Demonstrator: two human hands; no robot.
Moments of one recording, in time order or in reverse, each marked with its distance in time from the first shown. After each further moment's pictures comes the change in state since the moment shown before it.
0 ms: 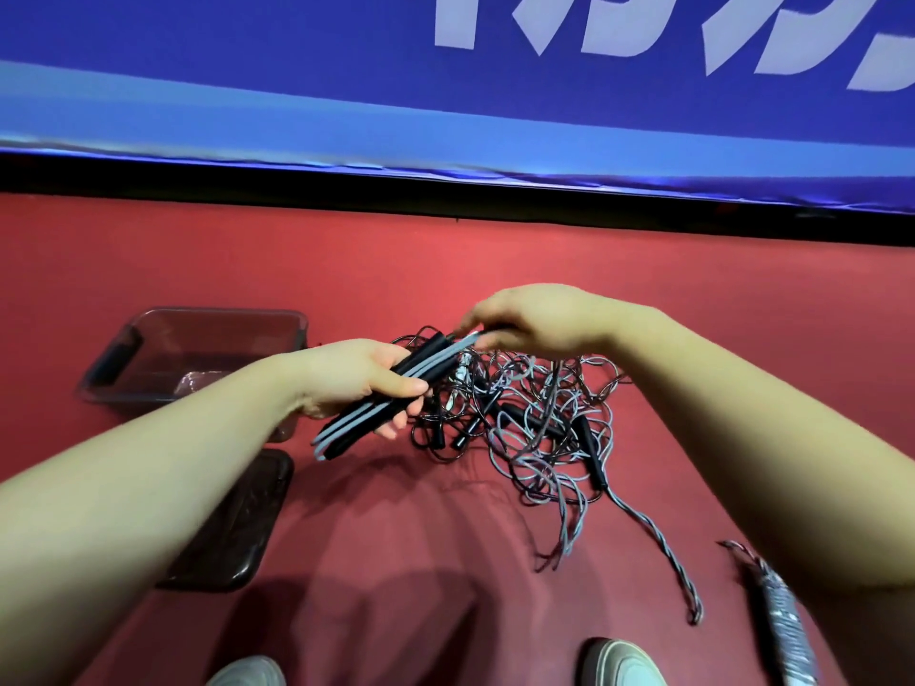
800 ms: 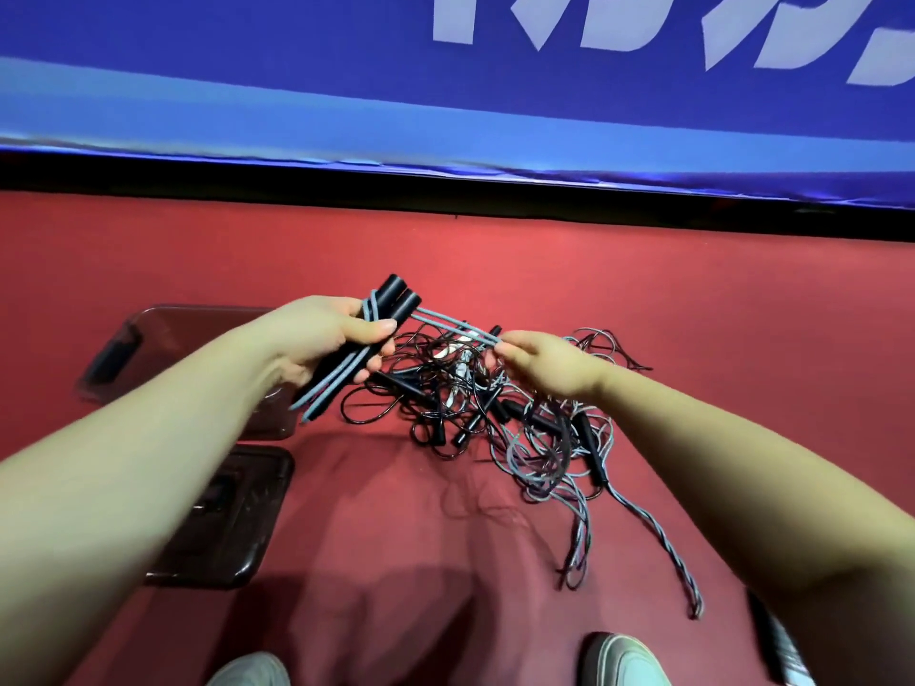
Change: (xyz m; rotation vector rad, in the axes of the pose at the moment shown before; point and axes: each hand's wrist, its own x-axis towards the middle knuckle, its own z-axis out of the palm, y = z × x) left_hand -0.013 0.019 -0.017 -0.209 0.357 0.069; right_hand -0.005 0.020 0.071 0.765 0.156 0.332
